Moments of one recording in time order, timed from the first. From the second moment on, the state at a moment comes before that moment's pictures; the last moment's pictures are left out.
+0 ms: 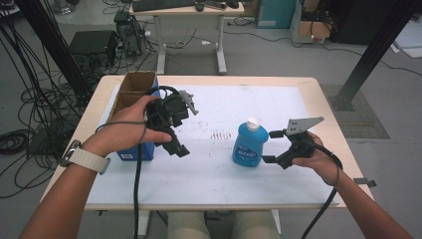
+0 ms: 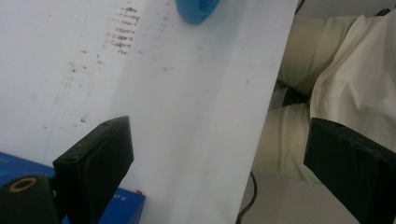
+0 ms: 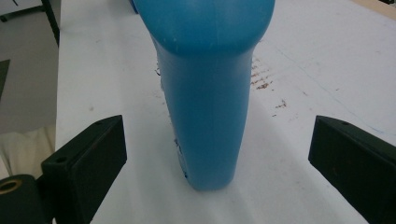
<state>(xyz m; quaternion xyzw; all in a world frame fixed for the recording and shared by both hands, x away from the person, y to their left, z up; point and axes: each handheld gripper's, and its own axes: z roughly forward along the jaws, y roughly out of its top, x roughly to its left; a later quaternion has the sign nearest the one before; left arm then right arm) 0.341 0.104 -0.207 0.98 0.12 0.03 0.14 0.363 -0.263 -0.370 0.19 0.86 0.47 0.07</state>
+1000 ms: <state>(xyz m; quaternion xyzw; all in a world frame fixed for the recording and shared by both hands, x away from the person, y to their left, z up) 0.341 0.105 -0.207 0.98 0.12 0.03 0.14 0.364 -0.263 -0.370 0.20 0.86 0.47 0.07</state>
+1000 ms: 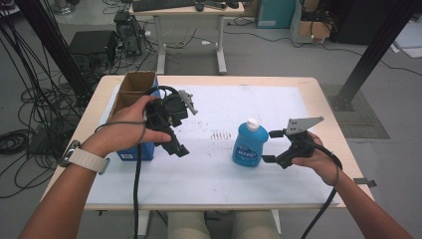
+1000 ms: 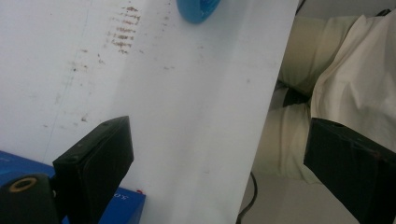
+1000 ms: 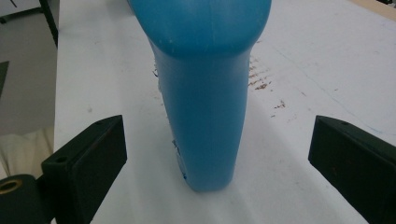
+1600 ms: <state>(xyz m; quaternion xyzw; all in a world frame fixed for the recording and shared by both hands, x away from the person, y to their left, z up) 0.341 0.105 -0.208 0.98 0.12 0.03 0.14 0.364 -0.263 -0.371 0.20 0.86 0.47 0.07</state>
